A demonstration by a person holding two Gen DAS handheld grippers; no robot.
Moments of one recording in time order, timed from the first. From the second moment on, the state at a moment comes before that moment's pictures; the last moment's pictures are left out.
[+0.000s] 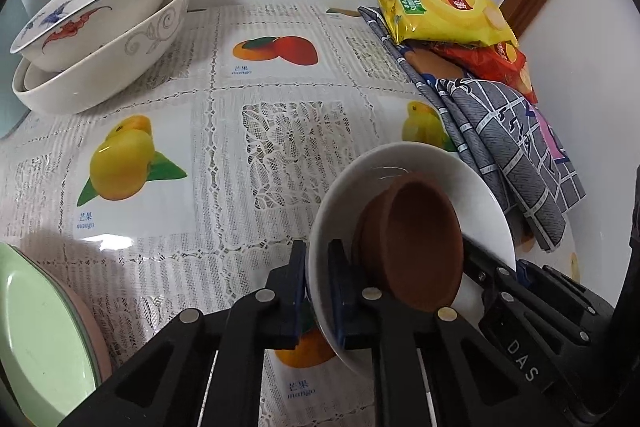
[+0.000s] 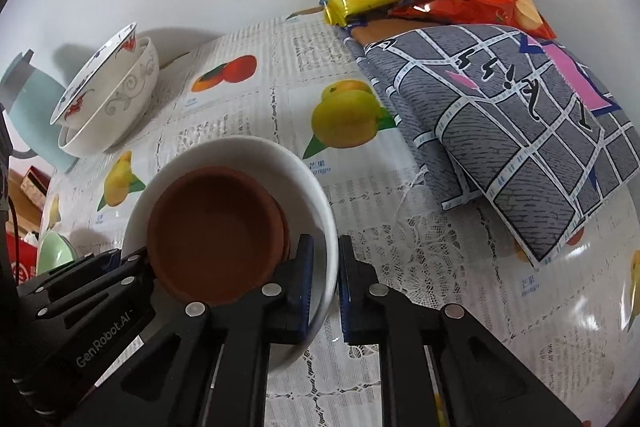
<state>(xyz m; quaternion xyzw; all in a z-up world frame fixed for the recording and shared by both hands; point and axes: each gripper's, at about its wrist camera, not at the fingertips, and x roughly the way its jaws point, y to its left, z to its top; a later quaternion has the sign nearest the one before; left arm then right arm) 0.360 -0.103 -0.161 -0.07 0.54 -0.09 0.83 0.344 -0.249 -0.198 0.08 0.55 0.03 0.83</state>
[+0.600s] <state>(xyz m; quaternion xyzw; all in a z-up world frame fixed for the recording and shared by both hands) 0.335 -0.102 -0.151 -0.06 0.54 -0.09 0.84 0.318 -0.257 -0.185 0.11 0.54 0.04 0.83</state>
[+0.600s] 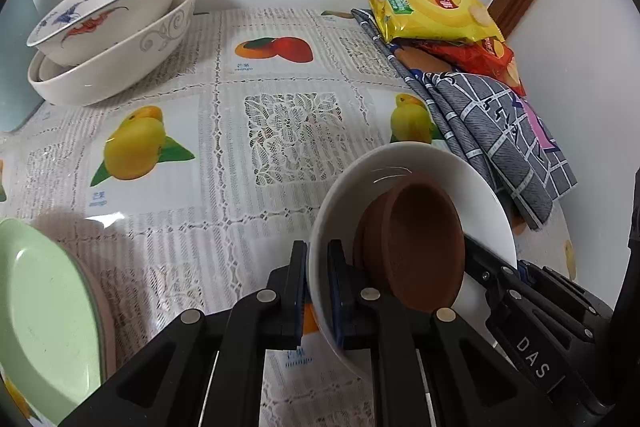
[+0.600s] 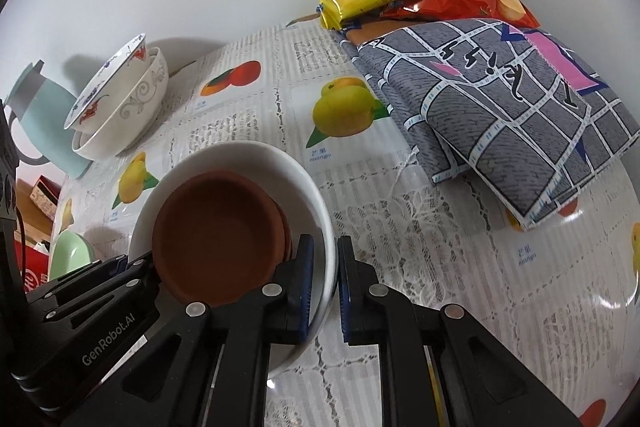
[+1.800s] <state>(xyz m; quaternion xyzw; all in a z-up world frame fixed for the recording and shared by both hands) 0.279 -0.061 -0.069 -0.06 0.48 -0.08 0.87 0.270 -0.224 -0.098 0.12 0.48 0.06 0.87</state>
